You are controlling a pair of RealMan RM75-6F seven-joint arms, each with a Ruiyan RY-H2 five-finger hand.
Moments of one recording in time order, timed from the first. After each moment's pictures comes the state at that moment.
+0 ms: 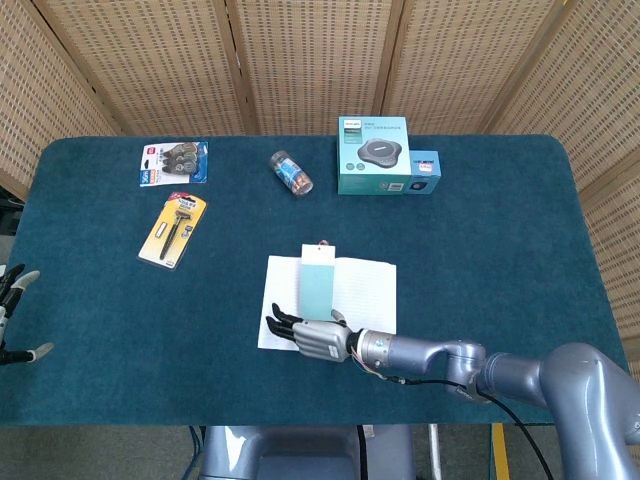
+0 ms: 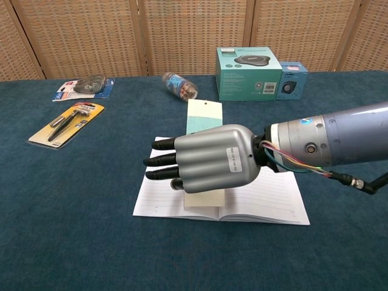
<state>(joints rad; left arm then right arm) -0.15 -1.00 -0.04 -1.56 1.39 1.27 -0.24 1.11 -1.57 -0.02 -1.27 -1.96 0.77 -0.85</state>
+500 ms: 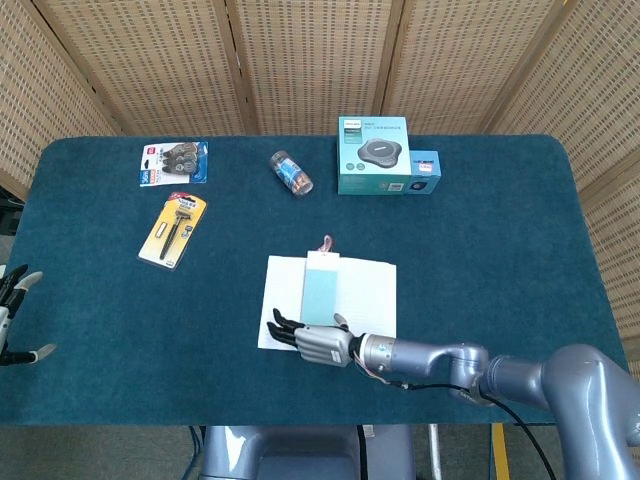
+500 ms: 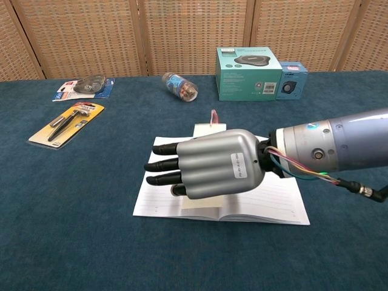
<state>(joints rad) -0.15 -1.01 -0.03 -1.56 1.40 1.27 -0.22 1.10 -1.57 -0.04 -1.27 -1.98 0.80 -0.86</state>
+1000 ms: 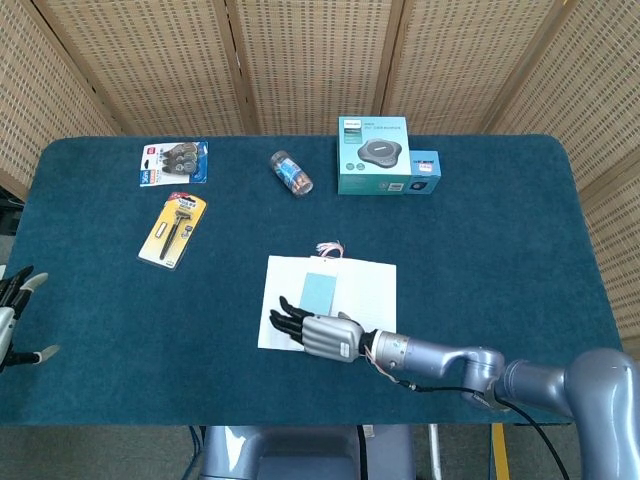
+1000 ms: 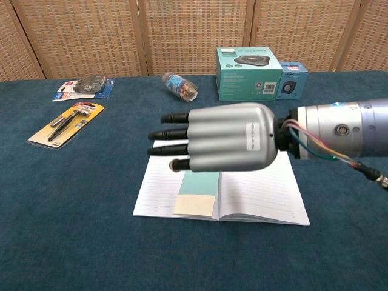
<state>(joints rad) -0.16 -1.01 -0.03 -1.57 1.40 1.26 -0.21 1.04 -1.50 -0.01 -1.34 -1.92 0.91 -0.75</state>
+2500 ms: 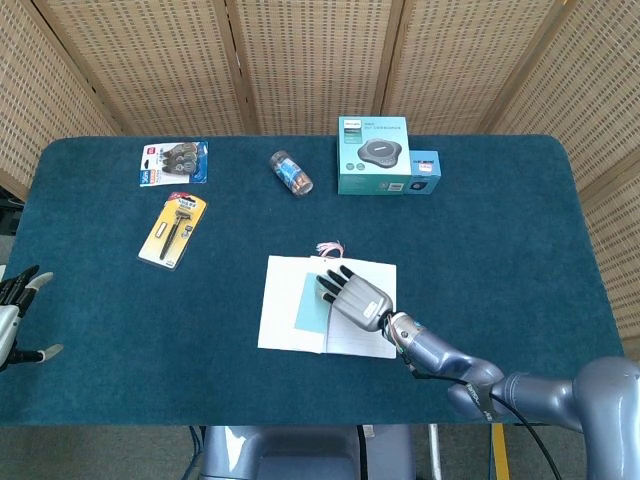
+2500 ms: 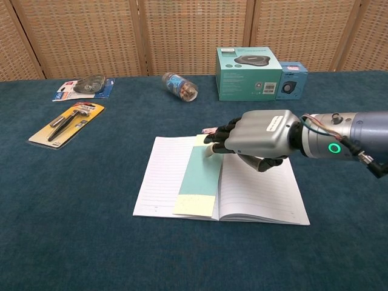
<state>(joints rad) -0.18 -1.01 -0.03 -1.56 1.40 1.23 -0.23 0.98 -1.53 0.04 -1.39 -1.27 0.69 -0.63</state>
